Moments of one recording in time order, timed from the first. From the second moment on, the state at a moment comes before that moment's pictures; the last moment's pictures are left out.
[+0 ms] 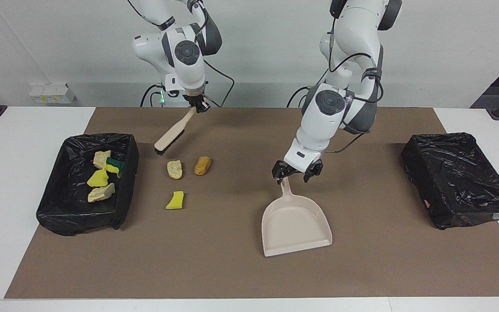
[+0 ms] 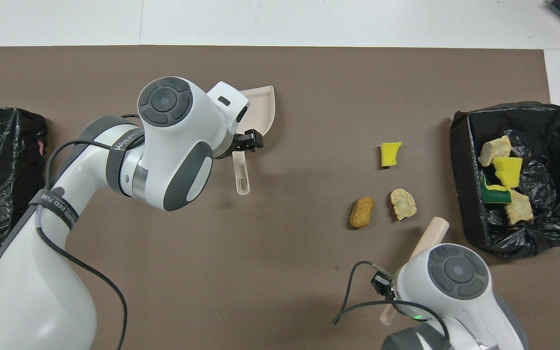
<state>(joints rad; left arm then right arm) -0.42 0.39 -0.11 -1.63 -0.07 2.11 -0.56 0.22 -0.36 0.17 -2.49 0.10 1.82 1.02</state>
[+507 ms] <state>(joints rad) -0.48 0.42 -0.11 -1.70 -0.07 2.14 -0.57 0.18 -0.19 0.18 -2.49 0.07 2.14 0.96</state>
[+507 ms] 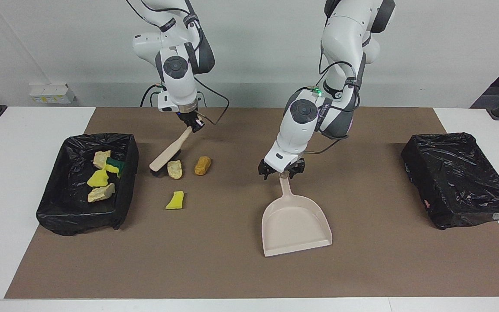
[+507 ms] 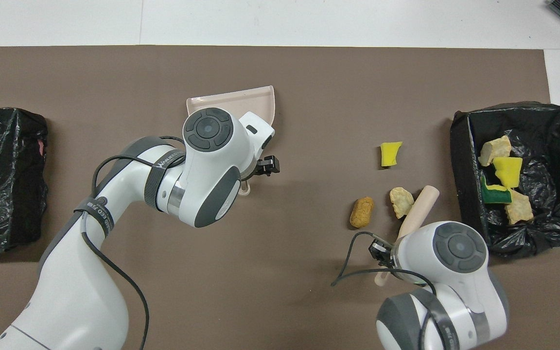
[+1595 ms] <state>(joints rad) -0.43 0.33 -0.07 -1.68 0.08 1.90 -0.22 0.33 0.06 0.19 -2.05 0.13 2.03 0.99</state>
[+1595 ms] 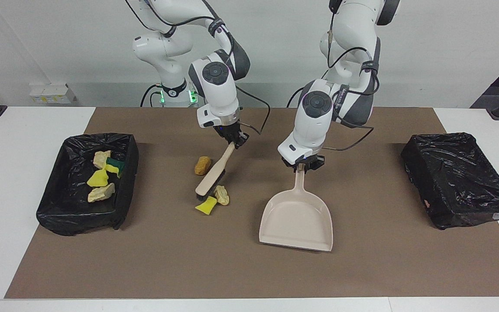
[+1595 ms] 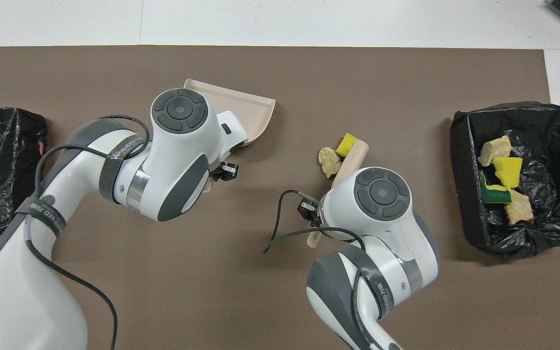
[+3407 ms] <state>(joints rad) -0.13 -0.06 -0.08 -2.18 0.10 1.95 1.17 0.34 -0.01 0.19 -2.27 0.18 2.12 1.04</state>
